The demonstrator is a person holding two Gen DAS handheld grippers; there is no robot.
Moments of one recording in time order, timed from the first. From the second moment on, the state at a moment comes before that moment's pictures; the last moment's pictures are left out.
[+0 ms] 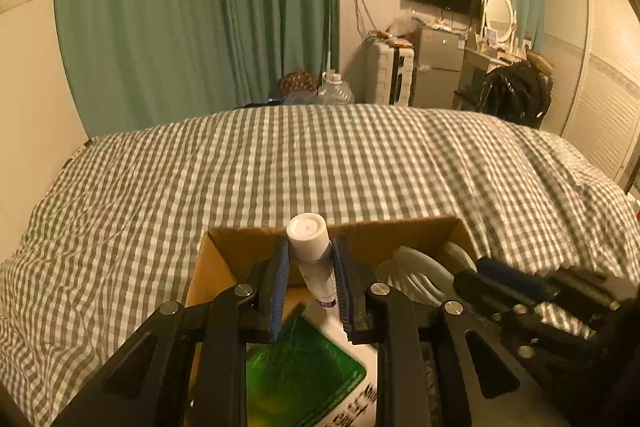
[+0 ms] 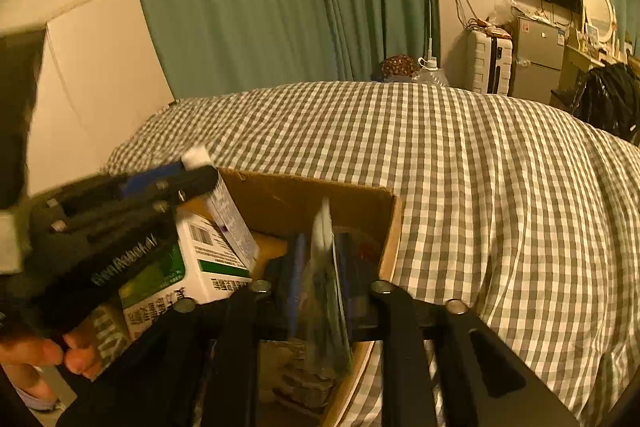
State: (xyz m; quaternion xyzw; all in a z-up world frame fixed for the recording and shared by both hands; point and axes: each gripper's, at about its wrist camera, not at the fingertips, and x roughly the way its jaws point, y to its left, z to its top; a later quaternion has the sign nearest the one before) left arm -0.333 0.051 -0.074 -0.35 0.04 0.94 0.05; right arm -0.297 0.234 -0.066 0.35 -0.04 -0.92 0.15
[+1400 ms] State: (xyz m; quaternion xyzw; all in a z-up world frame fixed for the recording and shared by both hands) left arm -0.084 0.022 0.058 -0.10 0.00 0.99 -0.03; right arm -0.074 0.269 0.056 0.14 -0.03 -0.99 0.02
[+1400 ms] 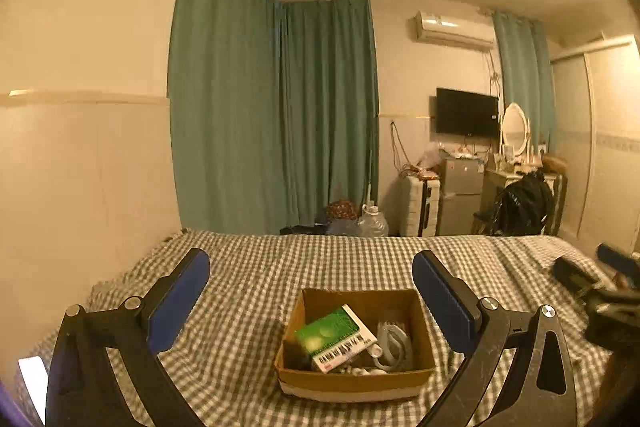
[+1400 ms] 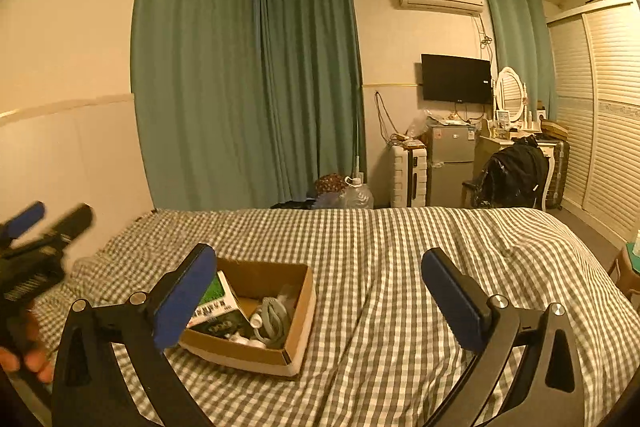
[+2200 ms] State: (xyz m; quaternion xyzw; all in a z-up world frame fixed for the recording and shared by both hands) left arm -0.067 0.013 -0.018 -0.15 0.02 0.99 -0.04; right arm -0.082 0.244 0.002 0.17 0.02 -0.99 0.02
